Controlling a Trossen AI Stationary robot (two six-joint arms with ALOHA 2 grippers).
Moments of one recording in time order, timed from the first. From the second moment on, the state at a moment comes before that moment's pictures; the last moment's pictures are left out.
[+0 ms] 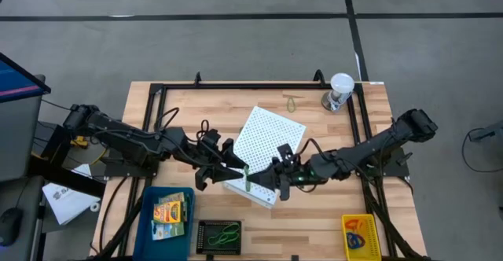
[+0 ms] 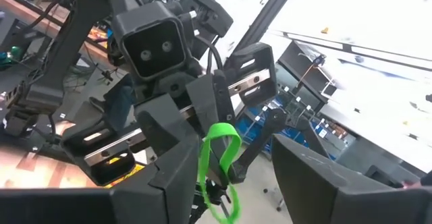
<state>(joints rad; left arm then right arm) -0.28 1.28 0.90 0.58 0.06 -0.62 0.43 1.53 1.16 0.42 0.37 0.97</state>
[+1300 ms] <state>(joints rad) -0.27 1.28 0.90 0.59 0.00 -0.64 0.42 1.53 1.16 0.40 0.39 0.97</state>
